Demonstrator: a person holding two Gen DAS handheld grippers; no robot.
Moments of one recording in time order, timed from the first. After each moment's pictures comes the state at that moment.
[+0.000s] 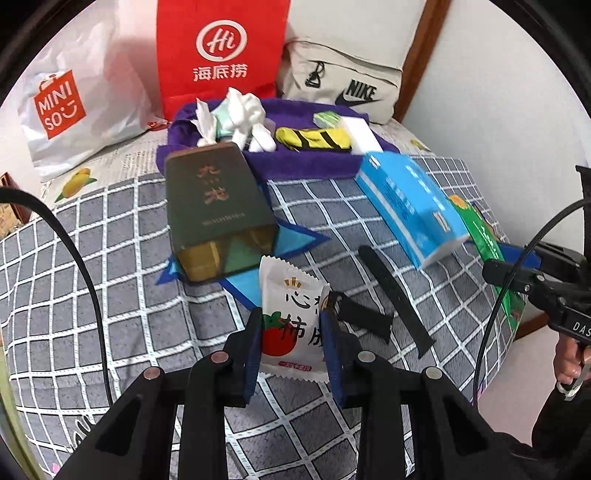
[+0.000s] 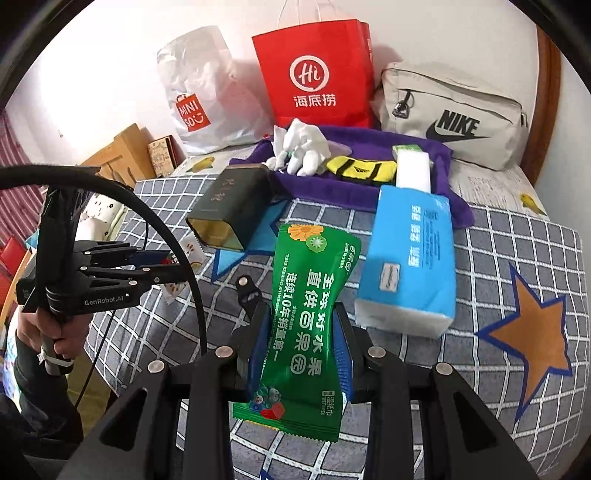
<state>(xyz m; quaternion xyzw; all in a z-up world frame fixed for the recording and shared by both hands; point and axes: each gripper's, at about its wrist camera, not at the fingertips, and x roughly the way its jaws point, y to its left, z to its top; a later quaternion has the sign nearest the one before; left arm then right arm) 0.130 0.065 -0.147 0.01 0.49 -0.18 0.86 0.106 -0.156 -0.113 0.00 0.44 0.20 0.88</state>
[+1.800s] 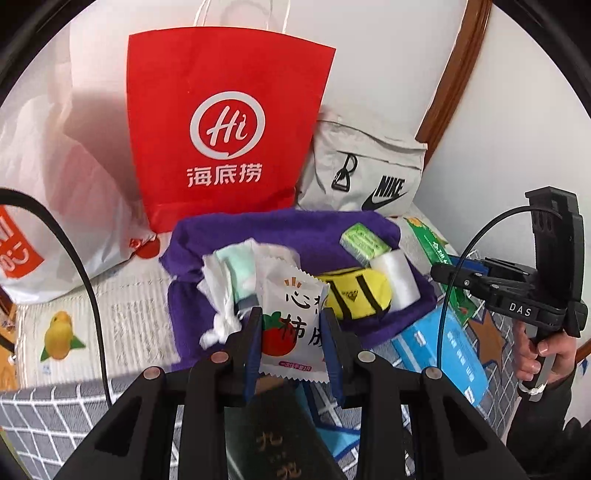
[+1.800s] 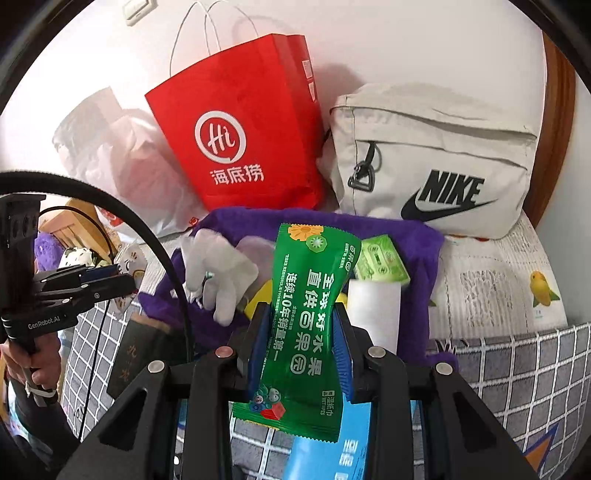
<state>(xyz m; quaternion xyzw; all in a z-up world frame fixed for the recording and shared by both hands) 0.313 0.071 -0.086 -0.01 0.43 -0.21 0.88 0.327 -0.183 -0.092 0.05 0.42 0.14 0.89</state>
